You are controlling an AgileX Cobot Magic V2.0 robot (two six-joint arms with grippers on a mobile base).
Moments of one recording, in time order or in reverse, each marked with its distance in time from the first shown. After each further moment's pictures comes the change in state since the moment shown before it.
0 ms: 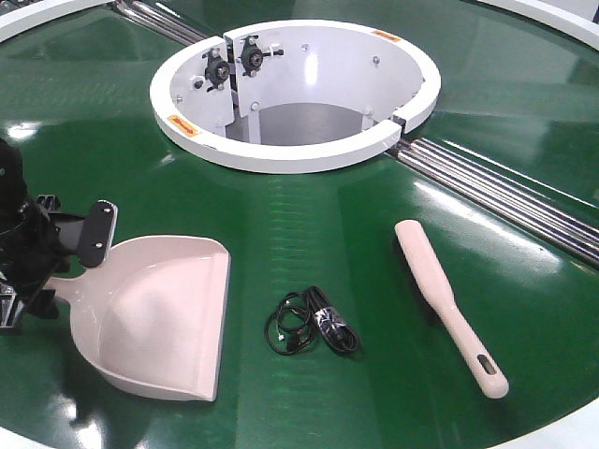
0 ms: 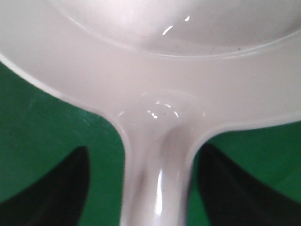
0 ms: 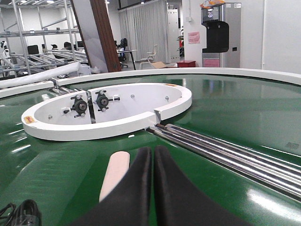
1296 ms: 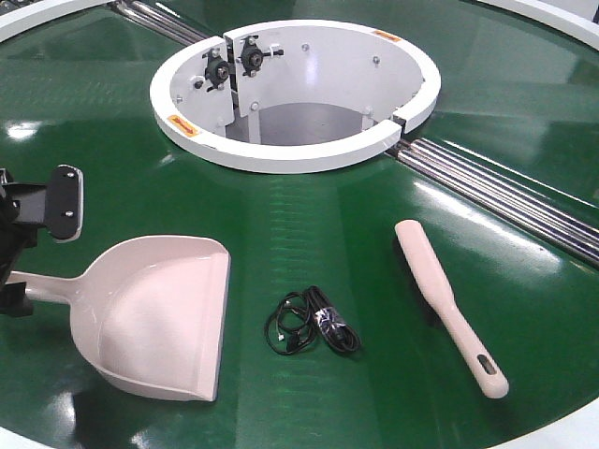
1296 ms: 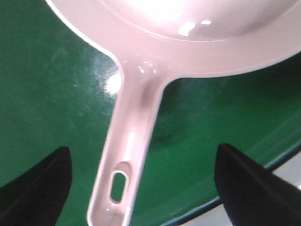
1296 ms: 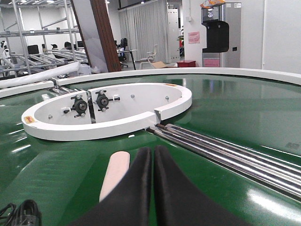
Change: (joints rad) left arm 0.000 -0.189 0.000 -0.005 0.122 -0.150; right arm 0.000 0.000 0.000 0.000 0.000 0.000
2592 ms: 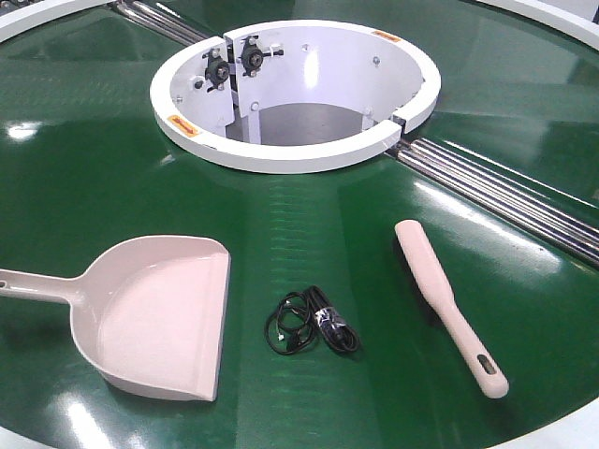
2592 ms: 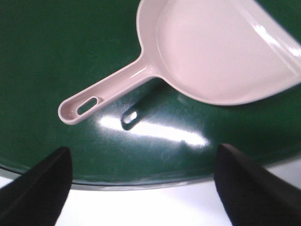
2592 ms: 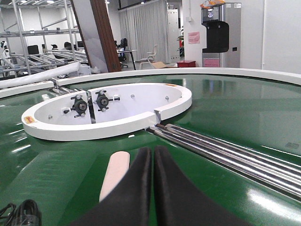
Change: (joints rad) left arm 0.000 -0.581 0.211 -0.098 0.018 -0.645; right arm 0.000 0.000 0.000 0.000 0.000 0.000
